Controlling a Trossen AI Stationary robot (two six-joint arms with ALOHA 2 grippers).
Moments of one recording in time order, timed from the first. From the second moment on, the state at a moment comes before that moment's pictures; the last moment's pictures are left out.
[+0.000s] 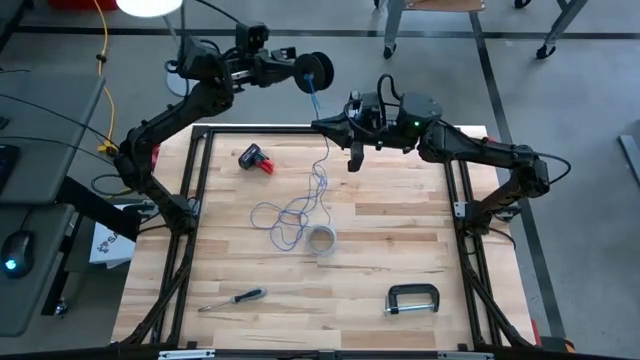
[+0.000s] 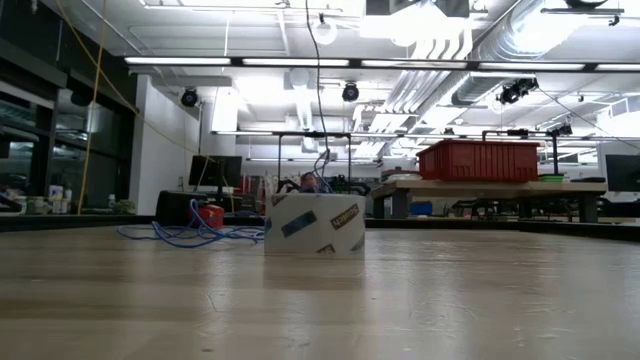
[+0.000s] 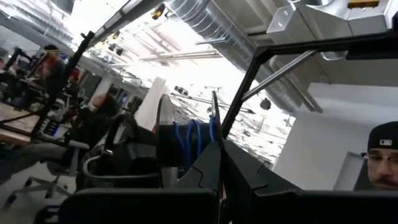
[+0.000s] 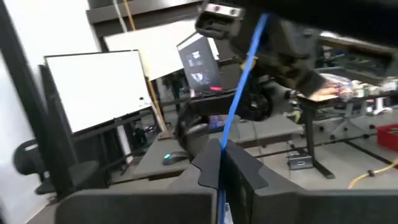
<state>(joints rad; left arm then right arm) 0.66 1.58 1.69 0.74 0.94 -1.21 -0.16 1.51 1.58 0.10 -0.14 0.20</state>
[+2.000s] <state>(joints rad) 0.88 1.49 1.69 0.59 1.03 -1.10 -0.12 1.57 1.58 -0.15 0.15 0.02</state>
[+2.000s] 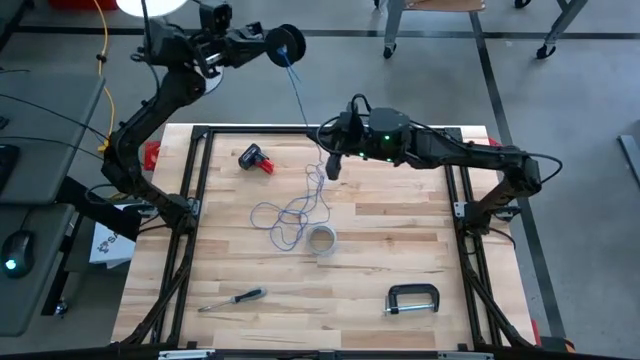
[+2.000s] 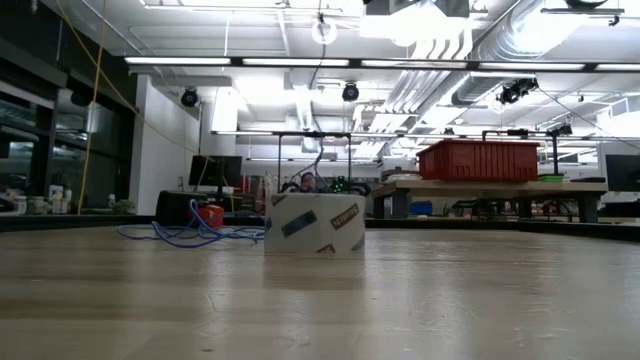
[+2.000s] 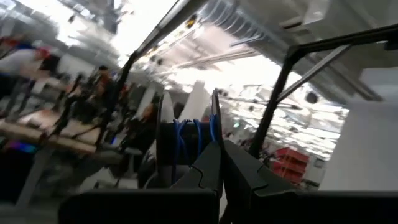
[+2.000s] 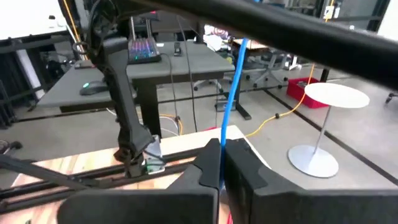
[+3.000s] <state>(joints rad) 0.76 1.36 1.68 -0.44 1.15 -0.71 -0.13 1.41 1.58 -0.15 0.20 -0.03</state>
